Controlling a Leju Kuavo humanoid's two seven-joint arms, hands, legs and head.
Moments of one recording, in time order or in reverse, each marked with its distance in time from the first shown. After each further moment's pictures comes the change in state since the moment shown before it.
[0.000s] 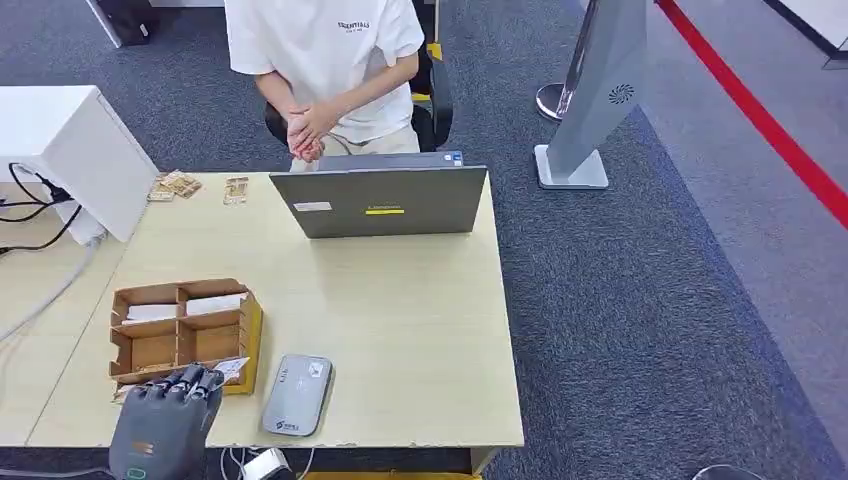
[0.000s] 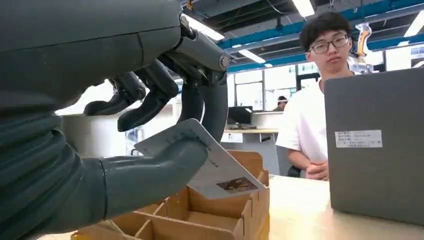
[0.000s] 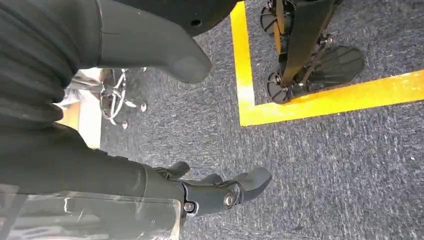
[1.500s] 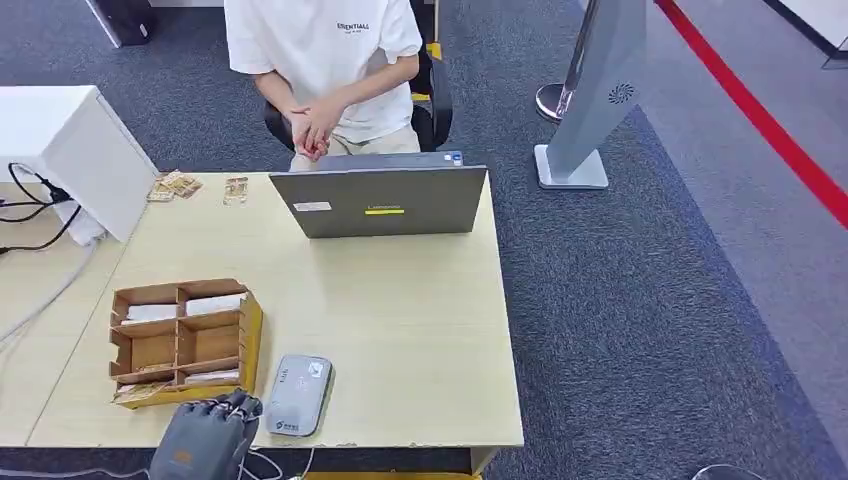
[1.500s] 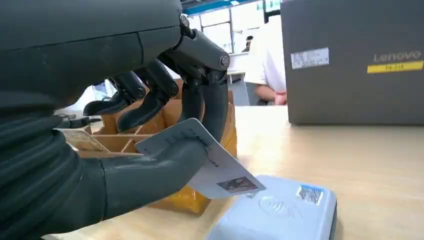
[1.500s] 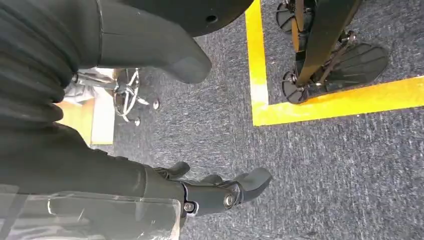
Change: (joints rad) left arm -0.015 0.091 -0.156 0.043 0.140 -0.152 0.046; right arm 0.008 0.003 0.000 -0.004 0.030 0.014 0.041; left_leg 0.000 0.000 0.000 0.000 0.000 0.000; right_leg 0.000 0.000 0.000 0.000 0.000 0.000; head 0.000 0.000
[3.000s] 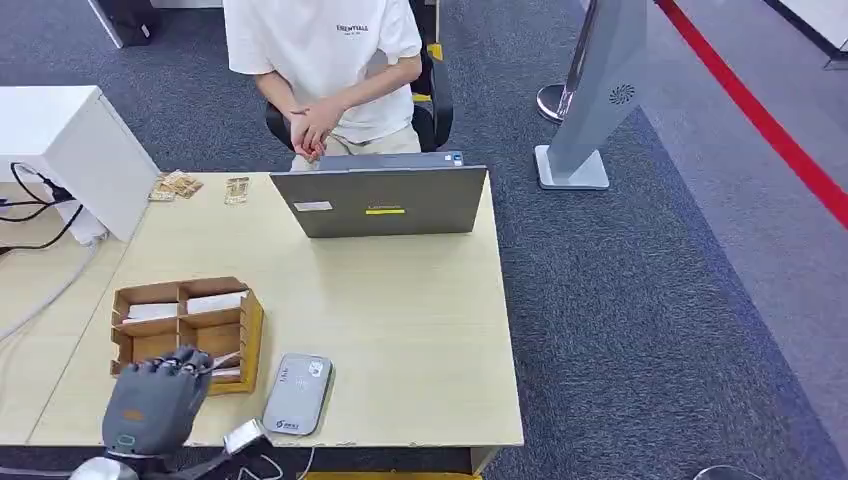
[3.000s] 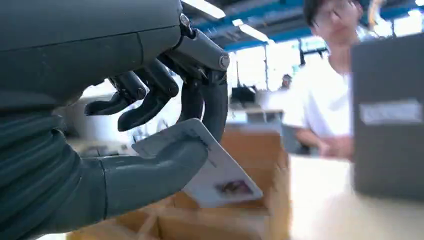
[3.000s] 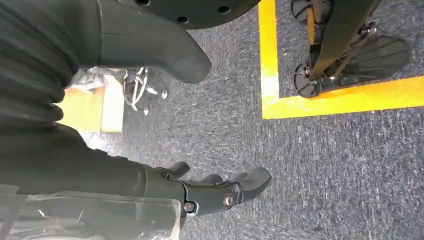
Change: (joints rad) left arm -0.129 -0.010 0.199 0.055 0.007 0.064 -0.061; right arm 0.003 0.005 0.003 -0.003 0.061 -0.006 0.029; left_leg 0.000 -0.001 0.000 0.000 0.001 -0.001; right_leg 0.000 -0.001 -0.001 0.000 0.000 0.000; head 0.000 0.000
